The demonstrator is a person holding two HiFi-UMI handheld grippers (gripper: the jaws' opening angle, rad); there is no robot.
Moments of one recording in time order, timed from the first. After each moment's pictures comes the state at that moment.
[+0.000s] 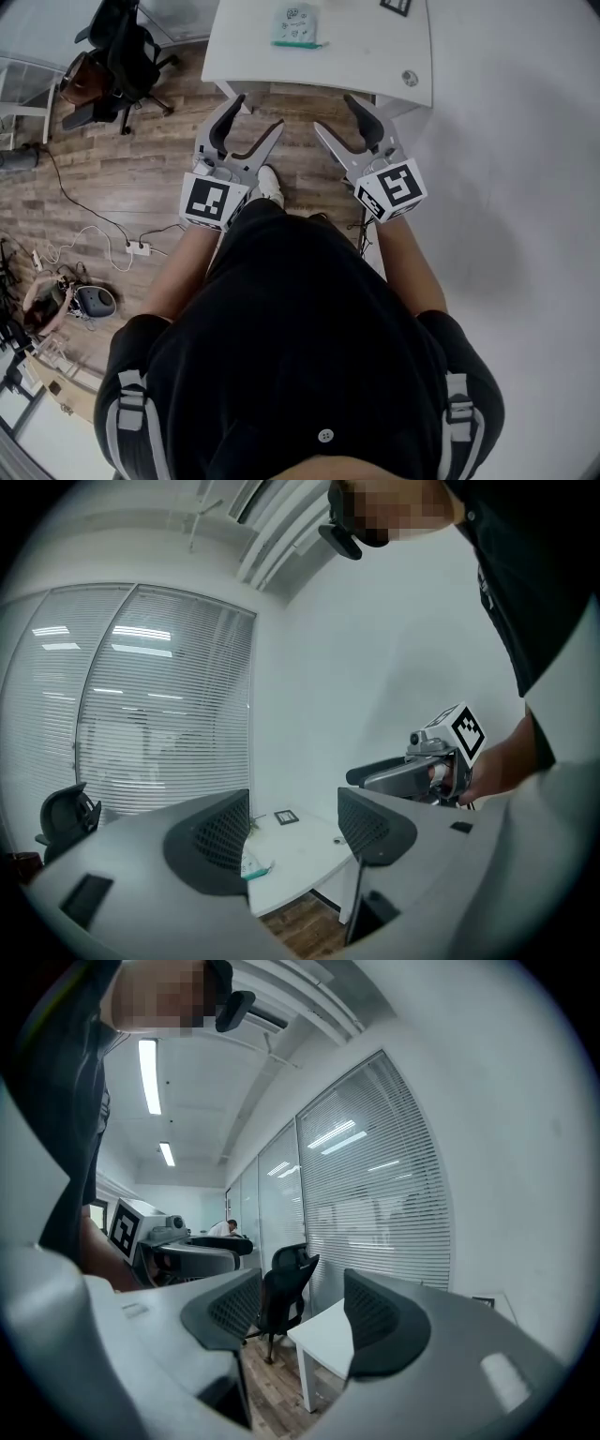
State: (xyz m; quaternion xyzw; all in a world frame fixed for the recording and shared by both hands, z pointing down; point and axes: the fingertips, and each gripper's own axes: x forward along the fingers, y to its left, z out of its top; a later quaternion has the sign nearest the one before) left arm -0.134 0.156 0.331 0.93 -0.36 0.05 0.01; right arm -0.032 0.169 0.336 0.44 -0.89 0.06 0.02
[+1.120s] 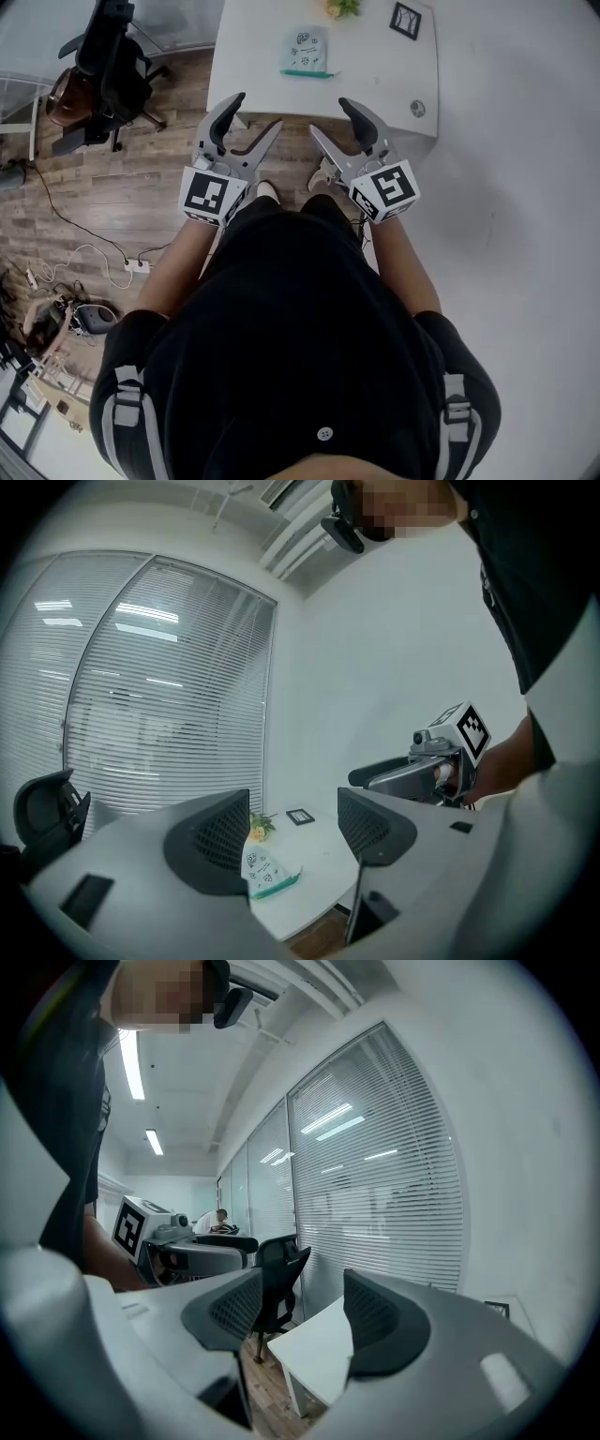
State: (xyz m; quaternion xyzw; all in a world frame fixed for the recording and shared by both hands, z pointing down) left arm -0.174 0.000 0.358 0.94 -0.34 0.05 0.04; right arm -0.078 0.023 0.359 0.45 -0.89 0.08 0.06
